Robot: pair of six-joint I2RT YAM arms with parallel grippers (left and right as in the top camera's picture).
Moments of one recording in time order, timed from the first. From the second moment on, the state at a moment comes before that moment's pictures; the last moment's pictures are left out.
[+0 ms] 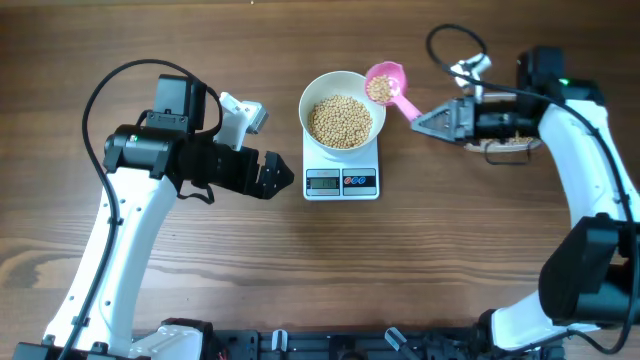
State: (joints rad) left arm -0.15 1.39 1.25 -1.11 0.56 0.13; right arm -0.07 1.74 1.38 -1.04 -1.12 -0.14
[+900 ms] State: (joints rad) left arm -0.15 1.39 1.25 -1.11 0.56 0.13; right arm 0.25 1.73 1.53 -1.00 -0.55 -0.05
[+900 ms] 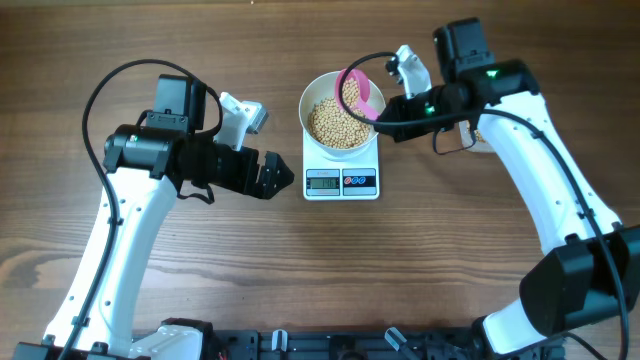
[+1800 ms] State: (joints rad) left arm -0.15 1.39 1.25 -1.11 0.56 0.13; right arm 0.30 1.73 1.53 -0.98 -0.39 -0.12
